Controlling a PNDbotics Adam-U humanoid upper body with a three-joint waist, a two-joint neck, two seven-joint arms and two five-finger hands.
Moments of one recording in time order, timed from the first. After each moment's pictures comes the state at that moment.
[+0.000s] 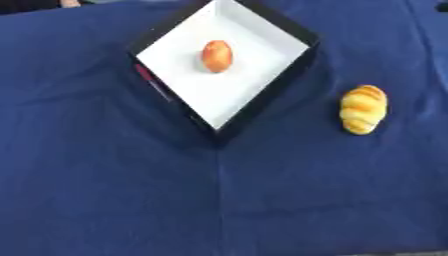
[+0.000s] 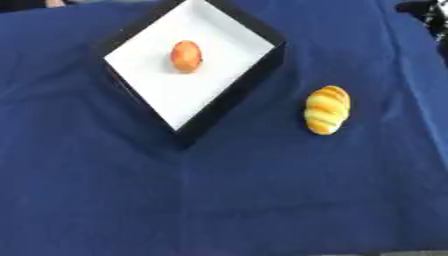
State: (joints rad) left arm -1.21 0.54 -0.20 -1.23 -0.27 -0.52 -0.55; right arm -0.48 -0.47 -0.28 -1.59 -0.24 0.01 0.36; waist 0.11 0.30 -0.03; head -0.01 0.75
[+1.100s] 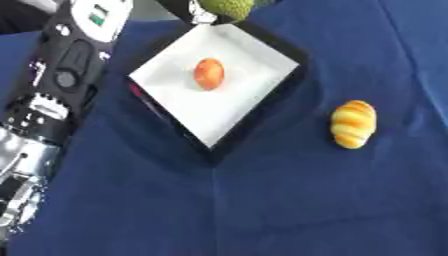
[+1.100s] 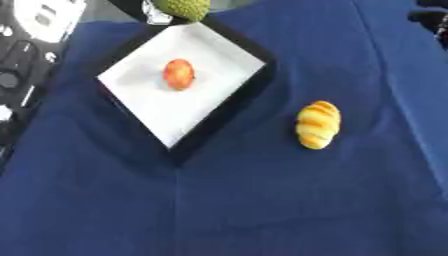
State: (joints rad) left arm -1.28 0.26 -0.12 -0.93 -0.55 -0.45 -0.45; right arm -0.54 -0.42 -0.28 -1.60 -0.26 0.05 0.31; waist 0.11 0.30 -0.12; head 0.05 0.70
